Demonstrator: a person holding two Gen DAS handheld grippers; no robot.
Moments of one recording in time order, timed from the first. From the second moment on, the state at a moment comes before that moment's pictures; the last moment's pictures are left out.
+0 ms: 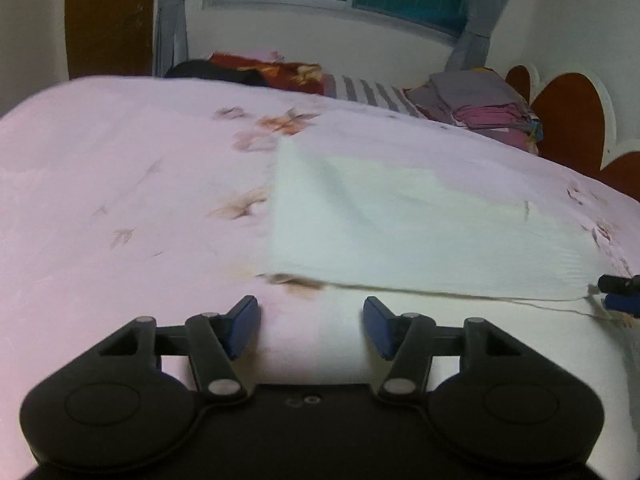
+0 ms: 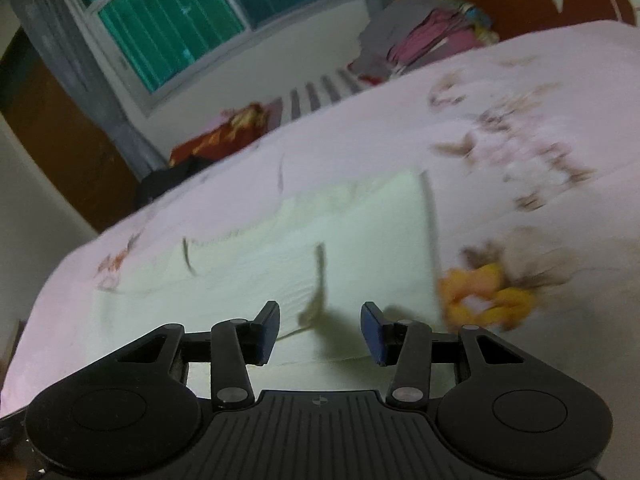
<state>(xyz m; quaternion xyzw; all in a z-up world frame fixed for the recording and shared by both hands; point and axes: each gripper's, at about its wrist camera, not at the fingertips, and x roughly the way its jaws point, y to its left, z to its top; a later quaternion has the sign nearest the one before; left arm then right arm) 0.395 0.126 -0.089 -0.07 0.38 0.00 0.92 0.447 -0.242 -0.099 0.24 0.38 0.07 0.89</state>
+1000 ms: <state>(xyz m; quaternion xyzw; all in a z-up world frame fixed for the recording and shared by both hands) 0.430 0.144 -0.107 -0.06 0.39 -0.05 0.92 0.450 -0.249 -0.102 0.22 0.36 0.00 0.91</state>
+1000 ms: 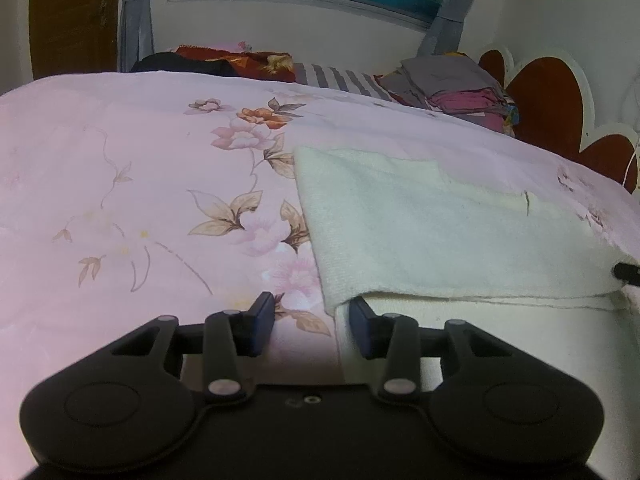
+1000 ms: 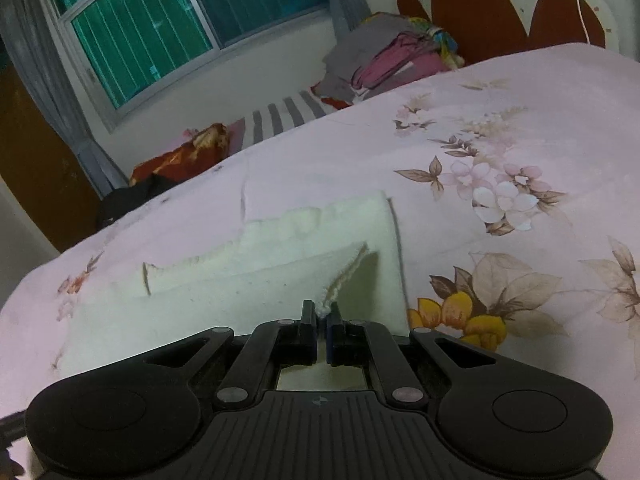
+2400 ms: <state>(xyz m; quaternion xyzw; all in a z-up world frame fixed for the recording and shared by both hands) 0.441 0.100 -0.098 -0.01 0.38 -0.14 0.91 0.450 -0.198 -0.116 0.08 0.39 0.03 0.92</state>
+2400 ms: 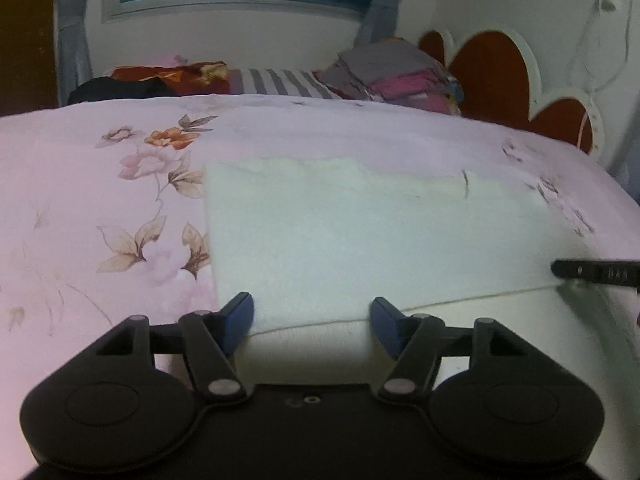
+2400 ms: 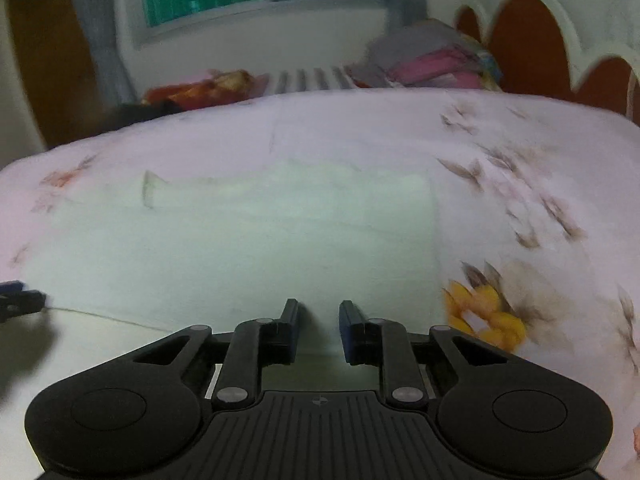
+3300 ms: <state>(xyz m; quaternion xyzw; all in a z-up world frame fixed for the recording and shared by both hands) 0.525 0.043 -0.094 -0.03 0.36 -0.19 0.91 0.519 -0.136 -0.105 0.08 0.36 0.13 0.92</state>
